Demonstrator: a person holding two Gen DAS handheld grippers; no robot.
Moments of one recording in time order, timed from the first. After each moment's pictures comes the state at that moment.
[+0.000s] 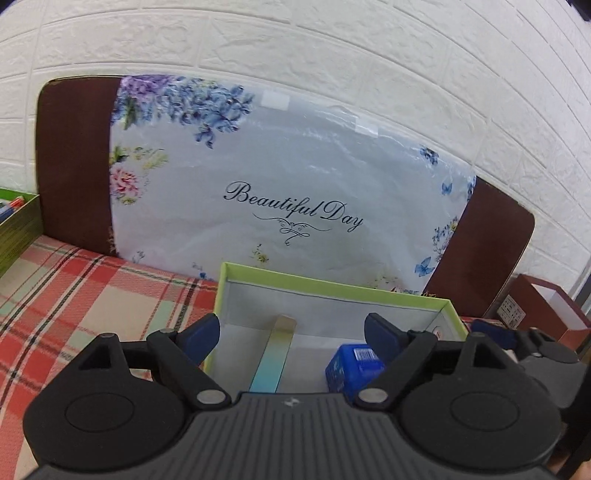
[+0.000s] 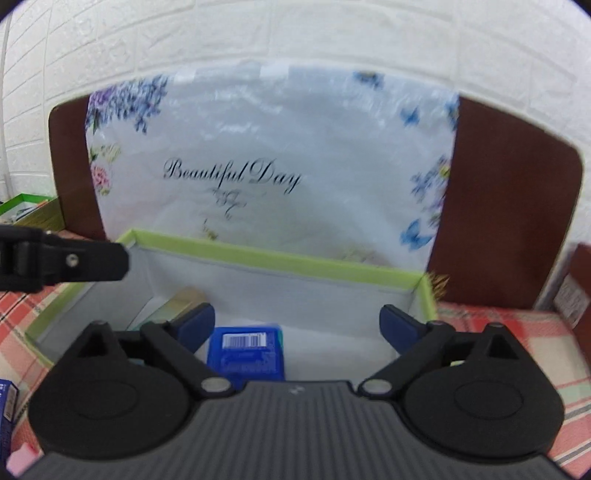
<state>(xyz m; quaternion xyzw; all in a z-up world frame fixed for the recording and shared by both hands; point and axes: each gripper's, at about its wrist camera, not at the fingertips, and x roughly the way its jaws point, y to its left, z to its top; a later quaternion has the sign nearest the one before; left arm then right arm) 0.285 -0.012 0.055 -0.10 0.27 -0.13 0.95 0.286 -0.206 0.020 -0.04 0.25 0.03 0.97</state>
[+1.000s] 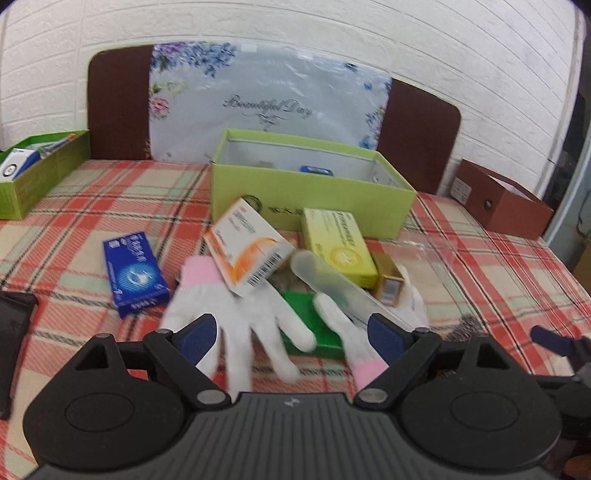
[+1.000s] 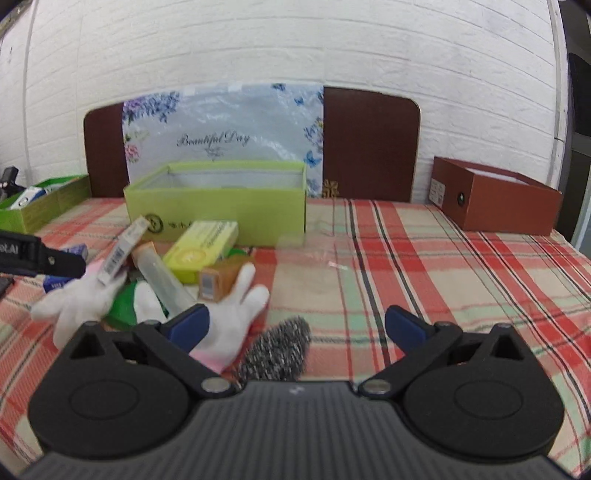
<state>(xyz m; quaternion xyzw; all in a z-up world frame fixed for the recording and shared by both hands) 0.045 -0.016 -0.004 -0.04 0.32 -0.15 0.93 -0.037 -0.247 -0.011 0.00 0.25 -0.04 0.97</state>
